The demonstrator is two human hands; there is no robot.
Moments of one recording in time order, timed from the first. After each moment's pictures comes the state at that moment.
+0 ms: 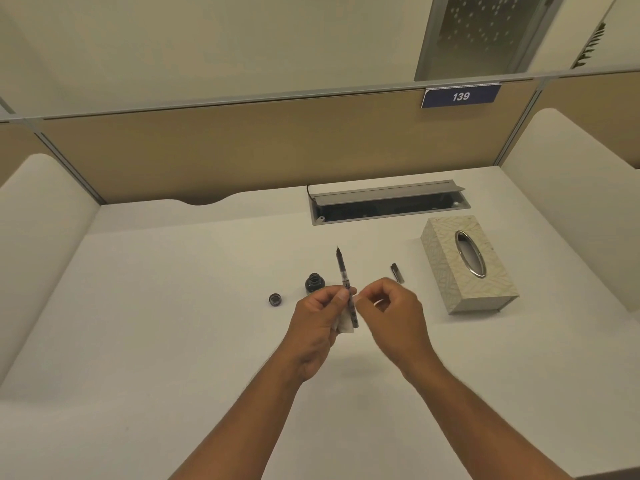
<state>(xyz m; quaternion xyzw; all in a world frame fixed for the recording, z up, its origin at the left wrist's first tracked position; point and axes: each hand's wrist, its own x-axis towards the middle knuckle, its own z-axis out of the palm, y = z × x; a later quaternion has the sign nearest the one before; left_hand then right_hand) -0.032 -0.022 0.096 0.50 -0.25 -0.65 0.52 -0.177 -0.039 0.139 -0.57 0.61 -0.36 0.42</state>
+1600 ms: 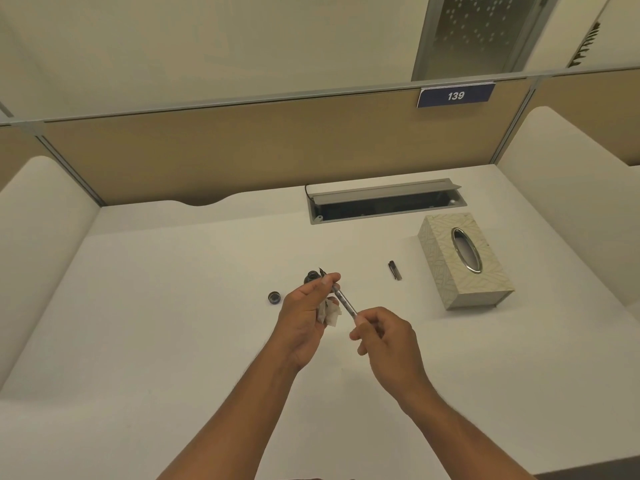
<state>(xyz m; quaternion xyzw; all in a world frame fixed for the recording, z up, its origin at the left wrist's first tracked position) -0.019 -0.031 0.092 0.48 -0.19 -0.65 0.56 -0.183 0.002 0.111 -0.54 0.61 -0.34 0.47</state>
